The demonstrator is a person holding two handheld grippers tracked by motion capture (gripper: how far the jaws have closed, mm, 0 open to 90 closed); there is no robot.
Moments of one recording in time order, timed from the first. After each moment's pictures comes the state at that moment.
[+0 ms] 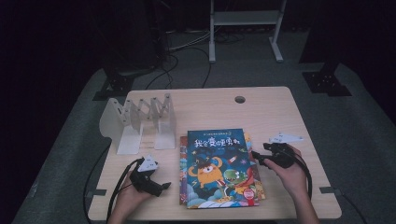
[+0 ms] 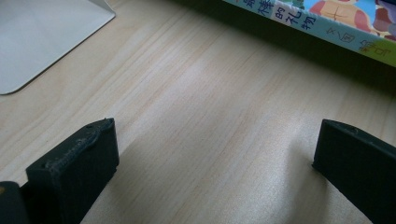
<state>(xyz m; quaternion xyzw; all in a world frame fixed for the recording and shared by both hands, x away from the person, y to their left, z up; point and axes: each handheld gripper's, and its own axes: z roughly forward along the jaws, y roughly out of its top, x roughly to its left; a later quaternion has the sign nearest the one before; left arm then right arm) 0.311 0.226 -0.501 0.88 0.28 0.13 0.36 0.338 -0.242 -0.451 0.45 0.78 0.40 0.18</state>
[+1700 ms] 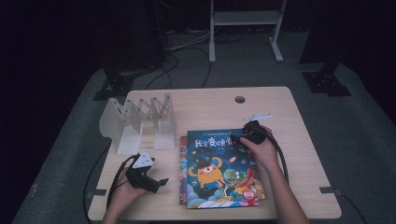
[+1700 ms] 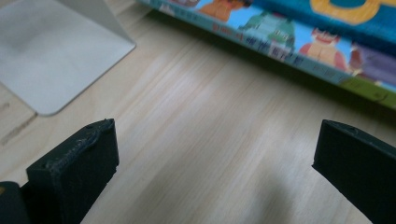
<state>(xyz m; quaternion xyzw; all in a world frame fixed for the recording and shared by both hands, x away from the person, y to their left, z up) 0.314 0.232 -0.479 0.87 0.28 0.13 0.38 0.428 -0.187 -0.466 0.46 0.79 0.38 0.13</state>
